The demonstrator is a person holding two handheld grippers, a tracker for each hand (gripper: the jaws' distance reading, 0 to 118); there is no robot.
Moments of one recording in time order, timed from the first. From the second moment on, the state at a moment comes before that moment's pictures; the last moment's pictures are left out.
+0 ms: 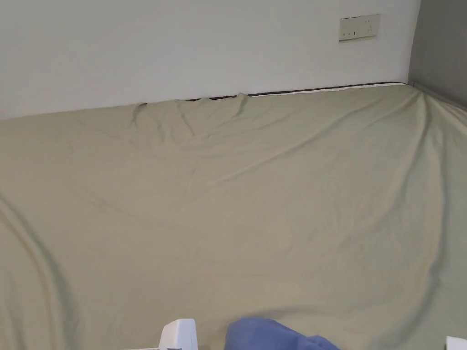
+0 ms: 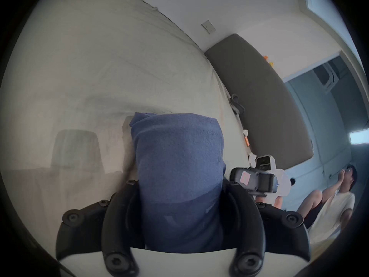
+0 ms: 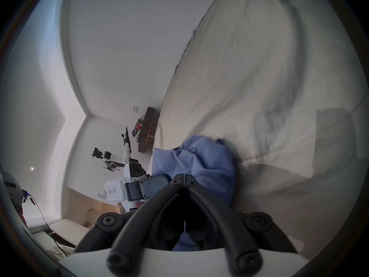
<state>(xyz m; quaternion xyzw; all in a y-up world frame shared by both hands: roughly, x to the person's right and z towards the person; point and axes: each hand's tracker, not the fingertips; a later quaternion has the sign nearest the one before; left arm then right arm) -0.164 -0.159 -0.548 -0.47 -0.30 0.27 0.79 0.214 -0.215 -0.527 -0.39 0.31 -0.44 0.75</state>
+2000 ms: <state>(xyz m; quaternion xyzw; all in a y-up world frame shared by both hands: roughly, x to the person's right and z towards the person) -0.165 0.081 -0.426 0.06 0.14 0.00 0.99 0.128 0.015 -0.462 -0.09 0.14 -0.07 0.98</state>
